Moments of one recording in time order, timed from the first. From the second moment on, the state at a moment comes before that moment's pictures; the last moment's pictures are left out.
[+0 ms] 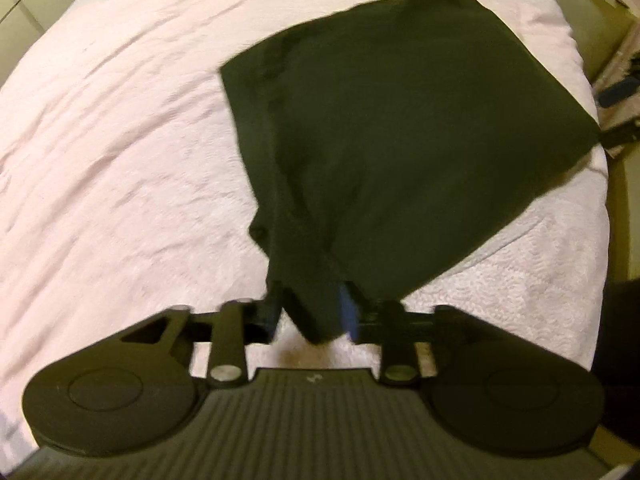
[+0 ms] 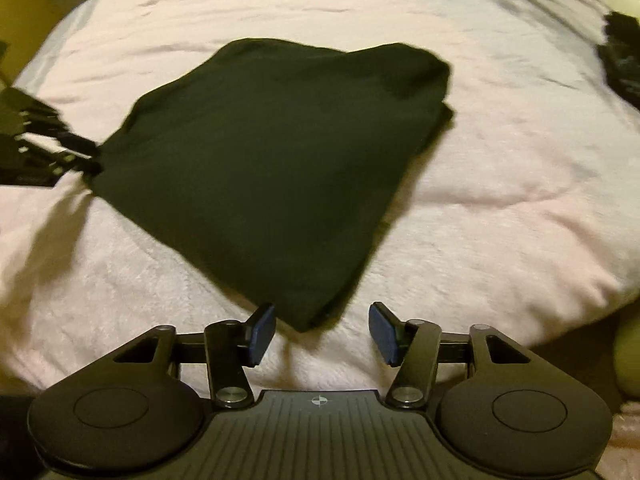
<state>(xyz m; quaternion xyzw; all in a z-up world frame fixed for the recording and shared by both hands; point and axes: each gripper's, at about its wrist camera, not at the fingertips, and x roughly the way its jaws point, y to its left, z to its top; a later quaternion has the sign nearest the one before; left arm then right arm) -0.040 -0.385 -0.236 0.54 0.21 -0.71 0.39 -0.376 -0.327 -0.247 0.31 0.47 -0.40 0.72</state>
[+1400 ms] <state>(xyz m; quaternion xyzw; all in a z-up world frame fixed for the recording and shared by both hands) -0.026 -0.252 -0.135 0.49 0.14 -0.76 0.39 -0.316 -0.198 -0.123 0.26 0.44 -0.50 0.70</state>
